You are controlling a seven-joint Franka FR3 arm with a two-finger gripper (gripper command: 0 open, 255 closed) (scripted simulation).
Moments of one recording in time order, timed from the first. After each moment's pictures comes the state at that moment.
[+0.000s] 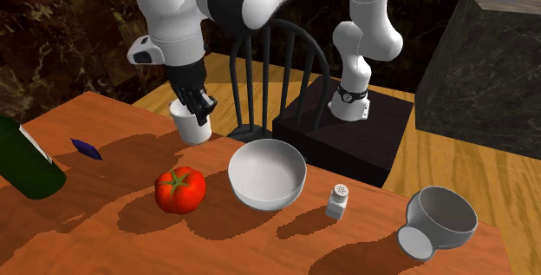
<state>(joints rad) -0.14 0.44 -0.16 -1.37 -0.01 1.76 -0.21</state>
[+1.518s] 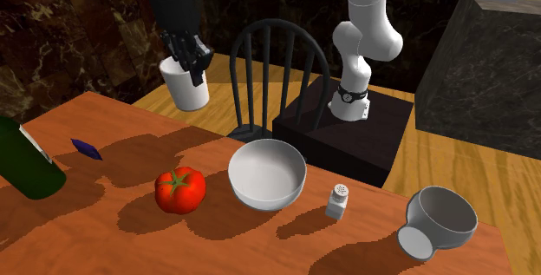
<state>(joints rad) -0.15 0.48 -0.16 -1.00 0.00 1.44 -0.21</state>
